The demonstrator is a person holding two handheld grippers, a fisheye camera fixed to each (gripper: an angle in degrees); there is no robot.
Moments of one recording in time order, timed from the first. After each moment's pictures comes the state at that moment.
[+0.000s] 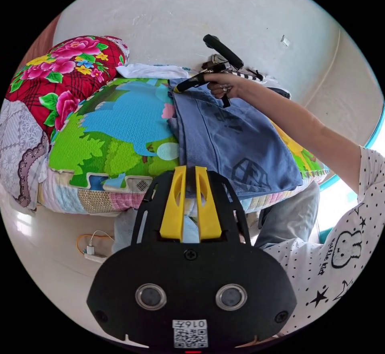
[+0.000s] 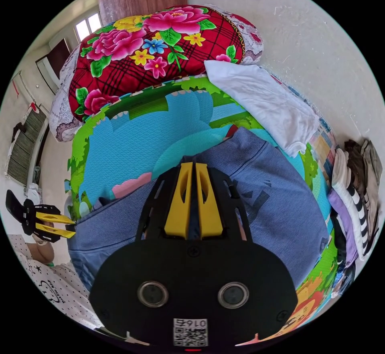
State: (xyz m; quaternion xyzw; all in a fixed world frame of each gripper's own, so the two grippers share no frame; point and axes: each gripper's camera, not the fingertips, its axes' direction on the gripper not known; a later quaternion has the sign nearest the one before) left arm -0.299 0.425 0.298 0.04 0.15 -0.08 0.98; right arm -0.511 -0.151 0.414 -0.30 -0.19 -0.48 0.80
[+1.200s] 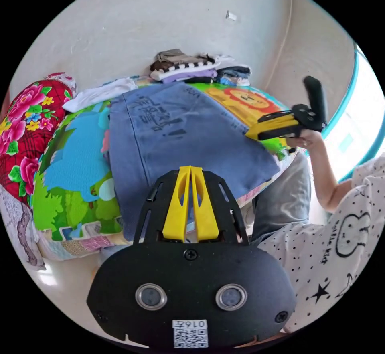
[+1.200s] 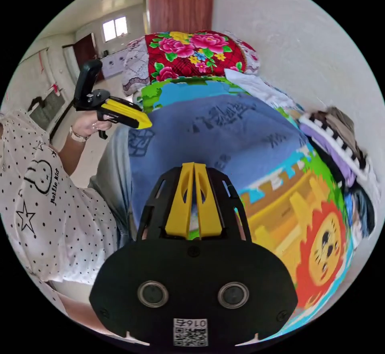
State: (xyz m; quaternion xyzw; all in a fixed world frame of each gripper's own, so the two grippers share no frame) left arm -0.197 0.384 0.280 0.01 0.16 0.07 0.98; right arm -0.097 0.080 0.173 -0.23 -0.20 -0.45 0.84
